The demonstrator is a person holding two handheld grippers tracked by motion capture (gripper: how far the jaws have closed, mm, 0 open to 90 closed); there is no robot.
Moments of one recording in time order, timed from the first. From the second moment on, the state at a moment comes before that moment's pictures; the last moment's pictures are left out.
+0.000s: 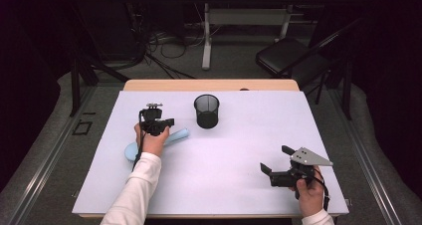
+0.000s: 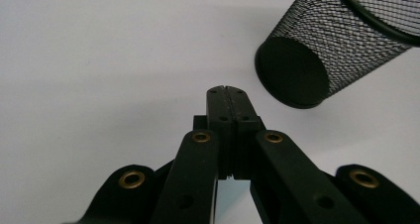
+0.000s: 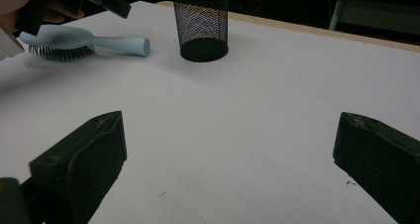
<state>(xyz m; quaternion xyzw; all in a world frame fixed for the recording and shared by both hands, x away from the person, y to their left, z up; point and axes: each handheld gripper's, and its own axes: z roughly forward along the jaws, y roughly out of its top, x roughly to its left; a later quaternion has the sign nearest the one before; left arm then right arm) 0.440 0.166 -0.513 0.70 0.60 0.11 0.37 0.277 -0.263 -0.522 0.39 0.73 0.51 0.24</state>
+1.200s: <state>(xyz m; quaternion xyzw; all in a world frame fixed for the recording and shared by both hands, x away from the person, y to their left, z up) 0.465 0.136 -0.536 0.73 0.61 0.07 0.29 0.263 -0.272 -0.518 0.39 0.72 0.52 0.24</state>
